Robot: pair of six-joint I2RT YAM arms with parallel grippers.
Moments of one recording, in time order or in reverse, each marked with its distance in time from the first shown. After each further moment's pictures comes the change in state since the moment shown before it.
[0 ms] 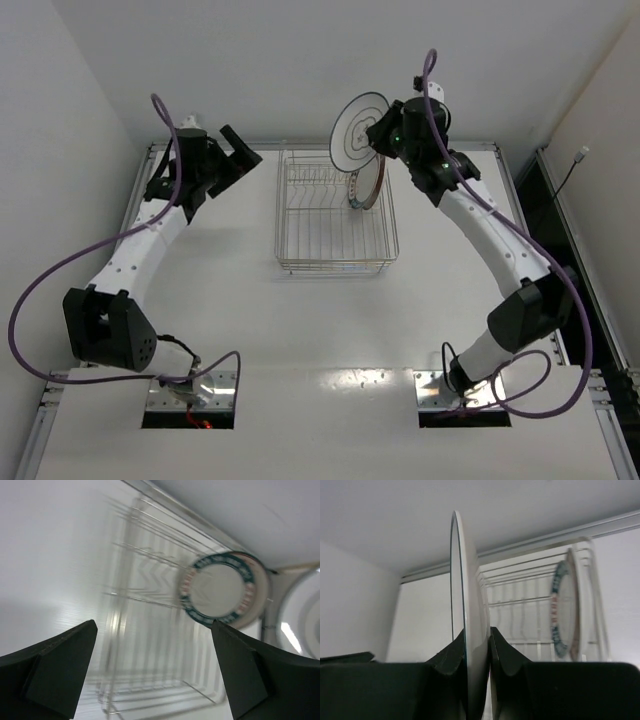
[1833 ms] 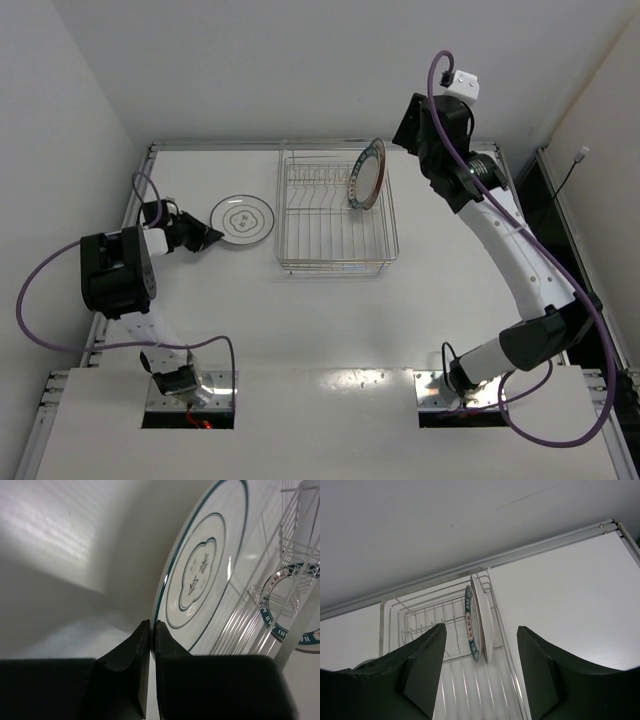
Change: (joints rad) left arm 0.441 0.433 -0.424 0.443 0.433 -0.013; right arm 0.039 -0.112 0.092 -0.246 0.459 -0.216
